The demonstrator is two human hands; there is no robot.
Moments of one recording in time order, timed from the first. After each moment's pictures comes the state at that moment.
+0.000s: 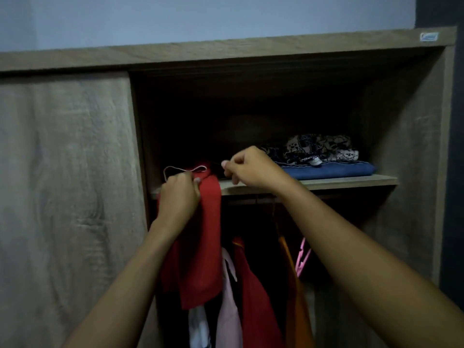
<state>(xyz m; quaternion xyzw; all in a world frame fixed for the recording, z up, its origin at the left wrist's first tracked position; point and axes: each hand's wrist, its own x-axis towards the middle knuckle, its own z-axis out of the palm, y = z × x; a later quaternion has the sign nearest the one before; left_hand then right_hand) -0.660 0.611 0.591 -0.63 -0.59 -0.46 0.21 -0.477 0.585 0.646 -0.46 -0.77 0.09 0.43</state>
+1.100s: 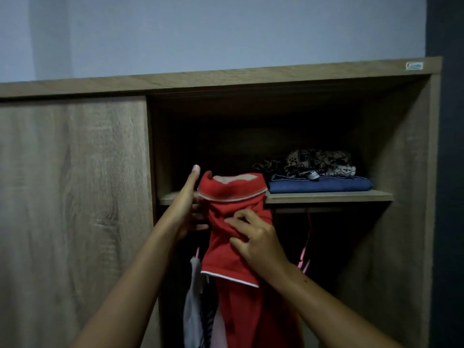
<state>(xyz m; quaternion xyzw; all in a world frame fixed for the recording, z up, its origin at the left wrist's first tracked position) -0.645 0.567 0.598 -0.53 -0.48 -0.54 -0.45 -0.462 0.561 0.517 -0.29 -0.79 -0.10 0.54</state>
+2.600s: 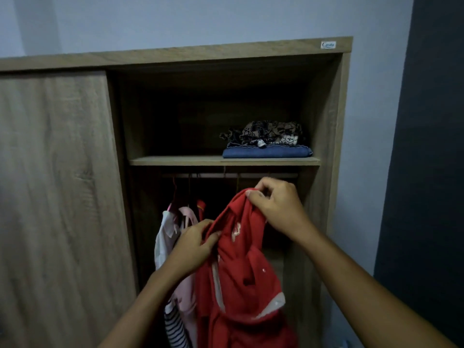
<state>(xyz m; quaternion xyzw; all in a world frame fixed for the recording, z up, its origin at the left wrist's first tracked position) -0.494 0.442 0.453 -0.74 -0.52 -0.42 -0.08 -0.277 0.449 0.534 -0.38 -0.74 0.07 0.55</state>
